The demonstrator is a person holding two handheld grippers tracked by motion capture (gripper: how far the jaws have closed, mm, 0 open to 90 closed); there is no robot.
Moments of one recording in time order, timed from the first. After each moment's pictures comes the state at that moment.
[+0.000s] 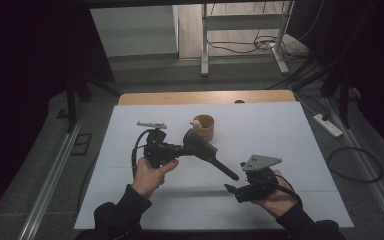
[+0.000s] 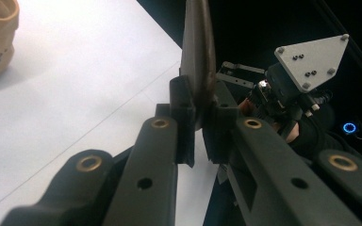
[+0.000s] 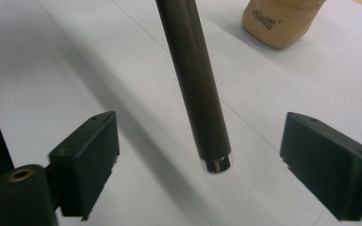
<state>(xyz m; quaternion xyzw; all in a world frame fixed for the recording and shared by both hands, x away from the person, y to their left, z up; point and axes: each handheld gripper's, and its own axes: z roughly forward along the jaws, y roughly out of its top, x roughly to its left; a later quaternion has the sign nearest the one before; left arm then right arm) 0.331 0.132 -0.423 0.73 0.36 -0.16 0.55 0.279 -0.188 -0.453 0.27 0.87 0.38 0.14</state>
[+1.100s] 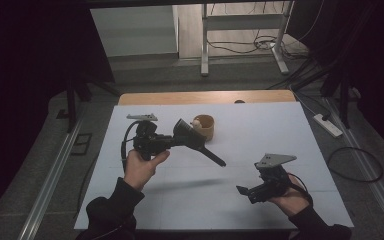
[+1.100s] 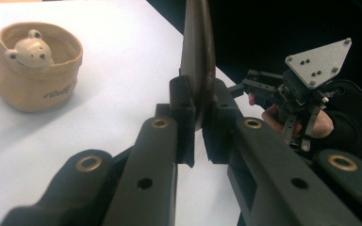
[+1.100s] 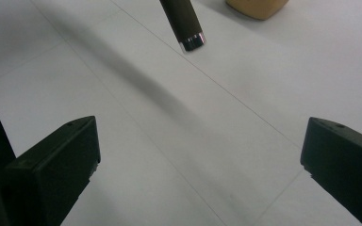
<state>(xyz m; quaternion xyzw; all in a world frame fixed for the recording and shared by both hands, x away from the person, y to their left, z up) 0.335 0.153 -0.399 0.75 0.37 -0.08 0.54 0.285 -0.222 -0.457 0.31 0.86 0.38 0.11</state>
